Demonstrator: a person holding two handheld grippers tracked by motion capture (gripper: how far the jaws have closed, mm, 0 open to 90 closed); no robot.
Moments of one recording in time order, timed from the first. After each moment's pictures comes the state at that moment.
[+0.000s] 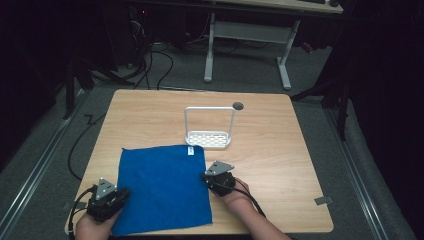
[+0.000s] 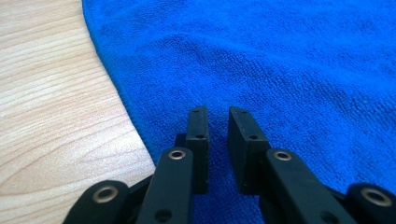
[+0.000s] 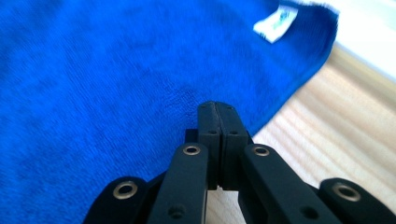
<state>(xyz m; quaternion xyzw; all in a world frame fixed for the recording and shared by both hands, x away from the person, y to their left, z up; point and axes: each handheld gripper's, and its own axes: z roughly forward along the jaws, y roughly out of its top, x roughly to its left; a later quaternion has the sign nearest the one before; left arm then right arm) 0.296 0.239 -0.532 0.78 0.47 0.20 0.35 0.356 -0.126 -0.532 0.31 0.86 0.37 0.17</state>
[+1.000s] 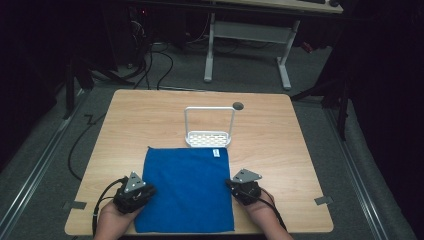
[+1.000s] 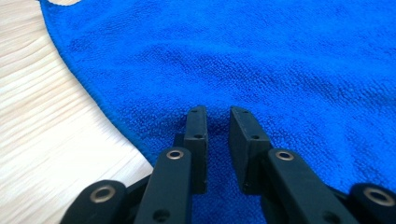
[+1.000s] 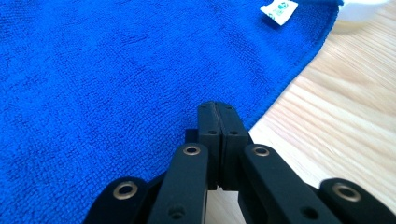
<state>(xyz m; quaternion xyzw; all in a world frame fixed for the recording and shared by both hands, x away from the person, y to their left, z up) 0.320 0.172 -0.528 0.85 0.36 0.14 0.36 0.322 -0.196 -0.530 0.37 0.84 0.34 0.20</state>
